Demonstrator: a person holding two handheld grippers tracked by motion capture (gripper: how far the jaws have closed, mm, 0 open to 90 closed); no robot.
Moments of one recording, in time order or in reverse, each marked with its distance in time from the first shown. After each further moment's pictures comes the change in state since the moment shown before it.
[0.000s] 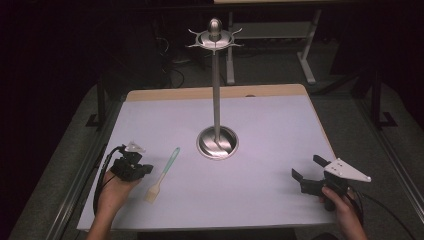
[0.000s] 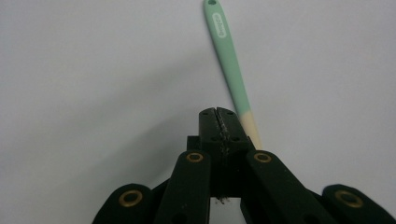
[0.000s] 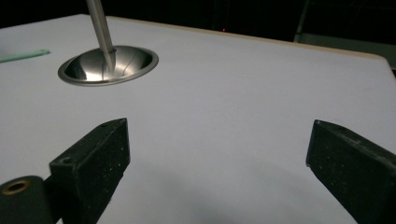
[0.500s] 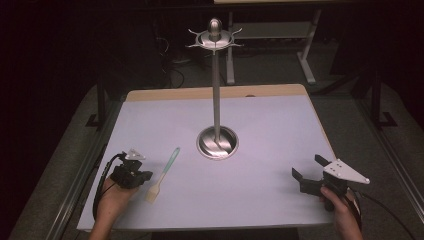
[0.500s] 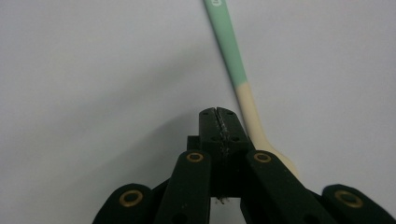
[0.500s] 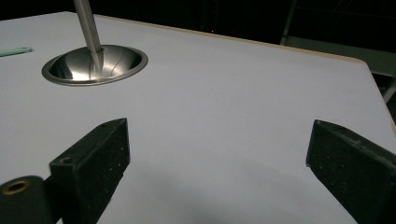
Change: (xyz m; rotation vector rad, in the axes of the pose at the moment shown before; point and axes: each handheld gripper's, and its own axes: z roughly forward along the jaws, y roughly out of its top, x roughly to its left) left arm -0.003 -0.021 0.003 0.012 -0.001 -0.002; right arm 0.004 0.000 0.000 -0.007 -0.055 -0.019
